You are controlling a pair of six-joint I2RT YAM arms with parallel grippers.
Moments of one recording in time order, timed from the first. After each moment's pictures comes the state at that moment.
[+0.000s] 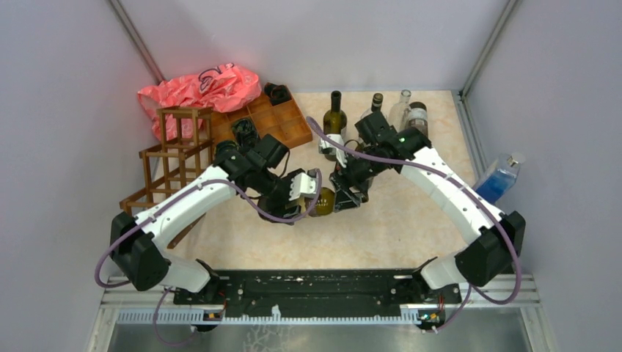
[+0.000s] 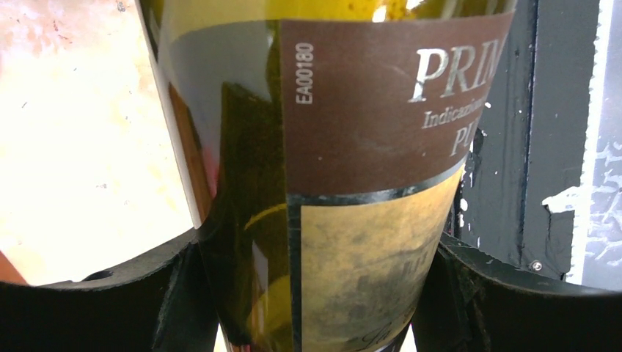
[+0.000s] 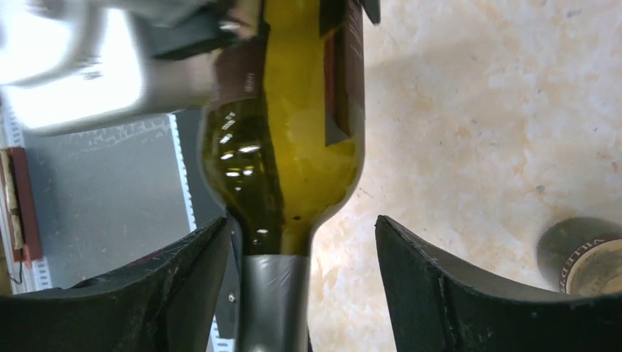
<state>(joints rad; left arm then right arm) -0.73 1.41 1.23 -0.93 0.54 0.79 0.58 1.39 1.42 -1.10 -0.76 -0.46</state>
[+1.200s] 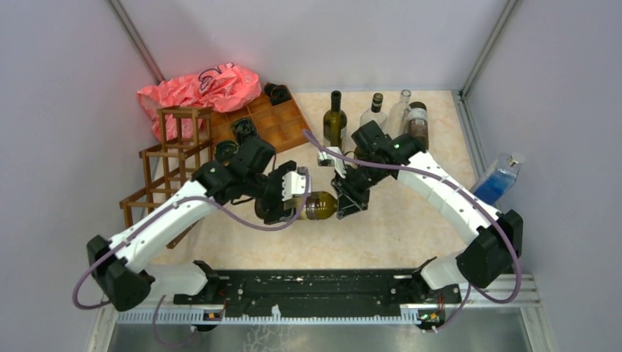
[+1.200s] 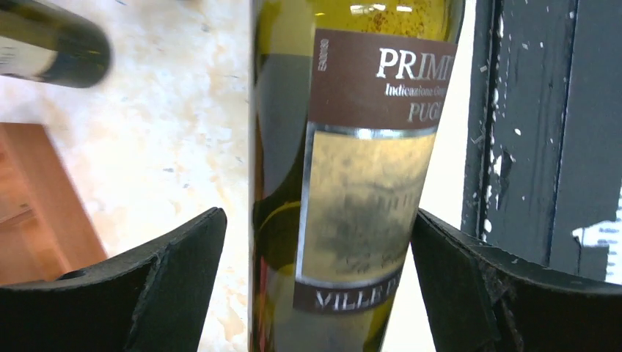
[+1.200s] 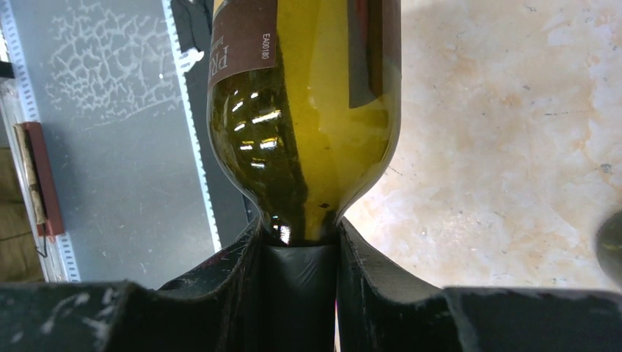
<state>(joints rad) -0.76 1.30 1.20 -0.86 0.44 0.73 0.62 1.41 1.36 -1.16 -0.72 -0.48</state>
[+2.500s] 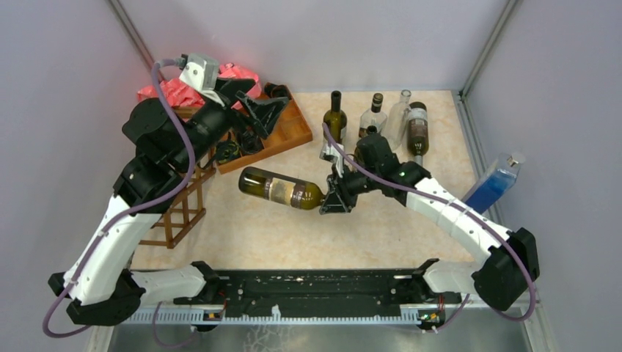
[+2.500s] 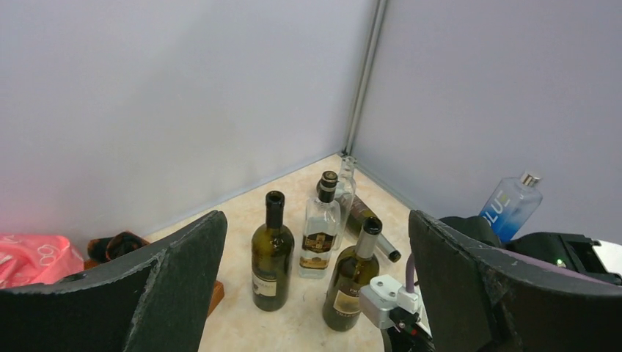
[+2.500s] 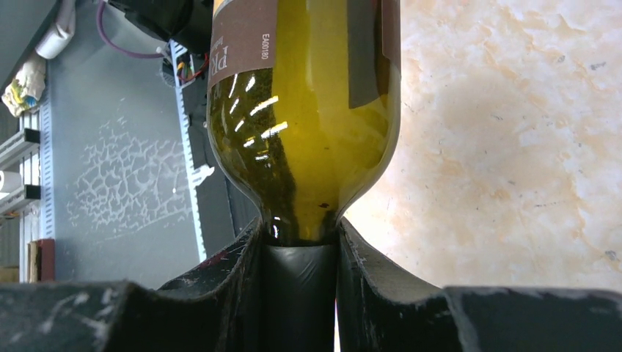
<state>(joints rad) -0.76 1.13 1.65 -0.31 -0.04 -0.14 0.64 1.23 1.05 -0.56 -0.78 -0.09</state>
